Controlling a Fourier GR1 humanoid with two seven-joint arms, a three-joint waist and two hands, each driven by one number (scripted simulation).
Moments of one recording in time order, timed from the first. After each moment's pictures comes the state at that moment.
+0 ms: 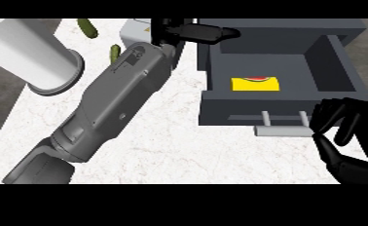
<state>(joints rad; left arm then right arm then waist) -1.16 0.10 -0.43 -0.71 0.79 0.40 -0.43 -0.06 -0.23 -0.12 -2.09 -0.28 0.35 0.16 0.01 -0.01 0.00</state>
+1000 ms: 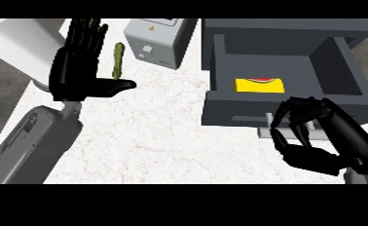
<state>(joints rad) -0.50 0.47 -0.35 -1.39 0.83 0.34 -0.30 -0.08 -0.31 0.06 -1.94 0.25 0.36 0.03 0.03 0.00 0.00</state>
